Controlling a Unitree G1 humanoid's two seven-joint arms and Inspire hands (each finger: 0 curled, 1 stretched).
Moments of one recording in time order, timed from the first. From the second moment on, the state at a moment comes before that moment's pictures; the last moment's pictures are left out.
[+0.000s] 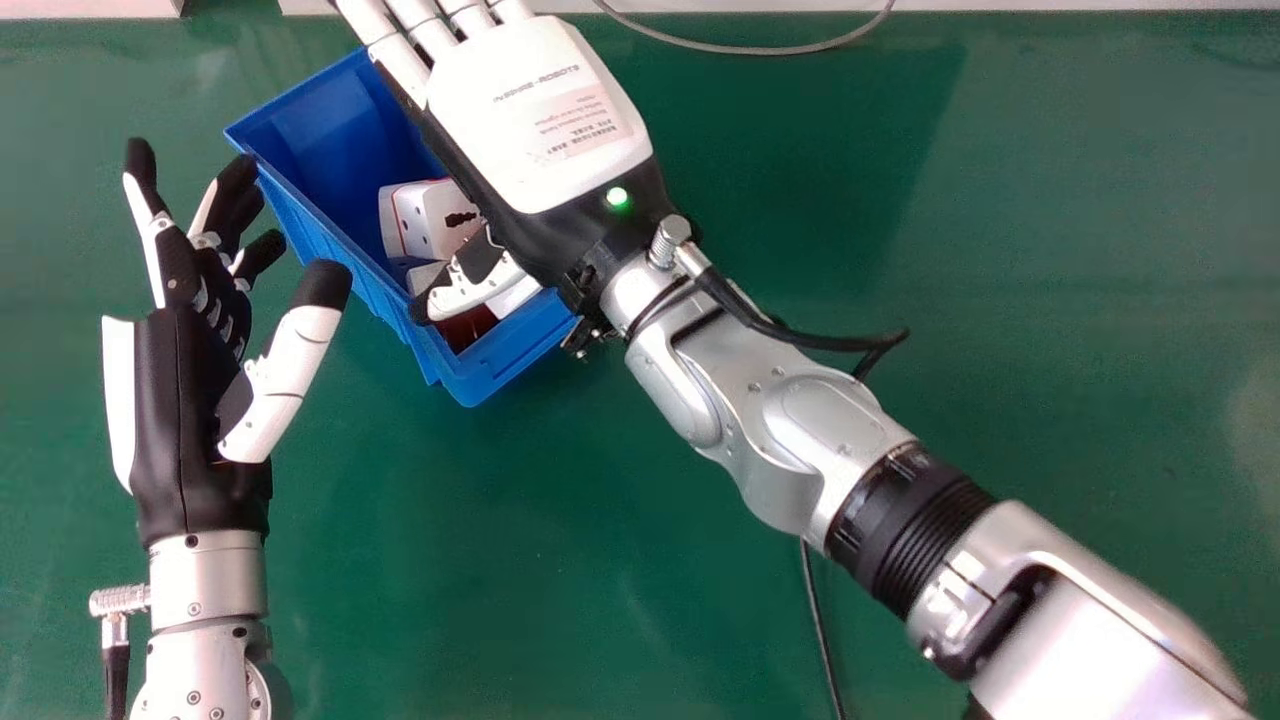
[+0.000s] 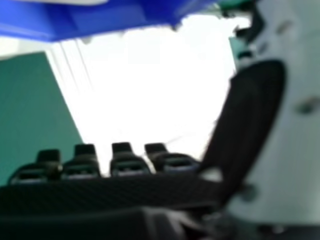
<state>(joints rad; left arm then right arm) -0.09 0.14 0.26 0.55 -0.09 -0.83 -0.05 -0.81 -0.01 0.66 0.62 -0.90 -0.02 -0.45</state>
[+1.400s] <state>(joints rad) -0.05 0.12 0.25 0.49 -0.20 -0.77 -0.15 0.07 0.06 0.29 0.07 -0.45 -0.40 -0.70</state>
